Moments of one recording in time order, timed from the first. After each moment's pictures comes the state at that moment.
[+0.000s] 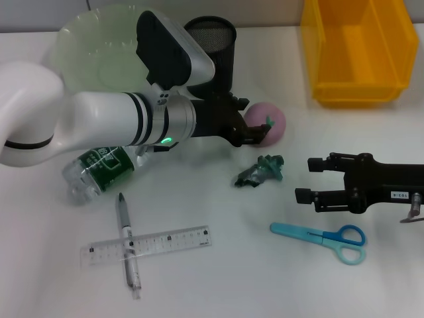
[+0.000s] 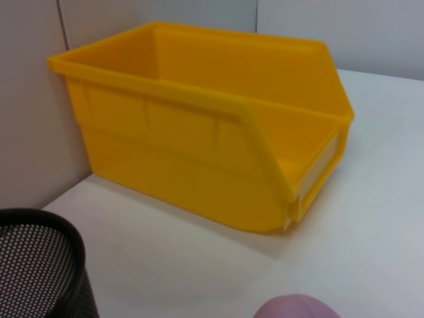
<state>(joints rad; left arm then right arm) -0.81 -2.08 1.89 0.49 1.20 0.58 -1.42 0.49 2.04 -0.69 -0.53 -2.08 -1.54 1.33</state>
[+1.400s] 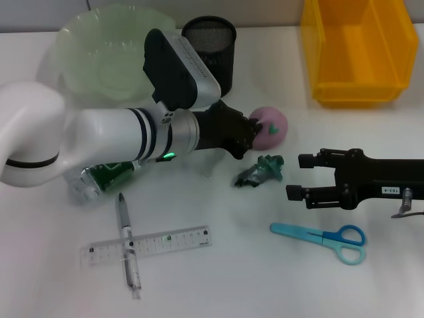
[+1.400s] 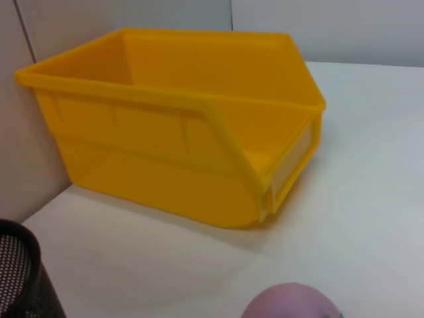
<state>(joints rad) -0.78 -2.08 2.02 0.49 1.01 0.53 -1.24 0.51 2.05 -0.69 -0.53 -2.08 -1.54 1.33</state>
